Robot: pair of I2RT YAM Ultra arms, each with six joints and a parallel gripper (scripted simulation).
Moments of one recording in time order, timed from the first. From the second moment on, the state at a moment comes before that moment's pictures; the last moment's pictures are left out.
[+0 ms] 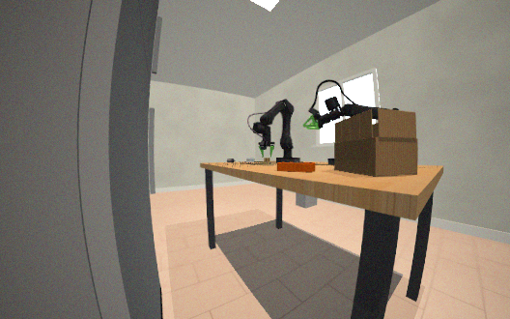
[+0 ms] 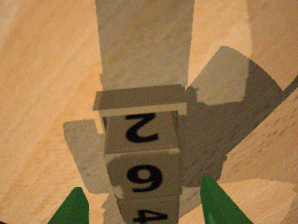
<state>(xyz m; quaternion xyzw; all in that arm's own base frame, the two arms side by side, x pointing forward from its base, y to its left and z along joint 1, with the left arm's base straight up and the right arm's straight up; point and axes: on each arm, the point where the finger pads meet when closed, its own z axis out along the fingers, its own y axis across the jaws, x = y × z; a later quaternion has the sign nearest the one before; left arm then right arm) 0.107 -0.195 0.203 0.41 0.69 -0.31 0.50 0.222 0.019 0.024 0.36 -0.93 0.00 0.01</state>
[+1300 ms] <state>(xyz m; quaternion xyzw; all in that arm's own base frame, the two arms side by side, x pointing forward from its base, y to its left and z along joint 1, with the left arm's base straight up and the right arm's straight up) 0.107 -0.196 0.203 0.41 0.69 -0.31 0.50 0.227 0.020 0.004 0.36 -0.93 0.00 0.00</state>
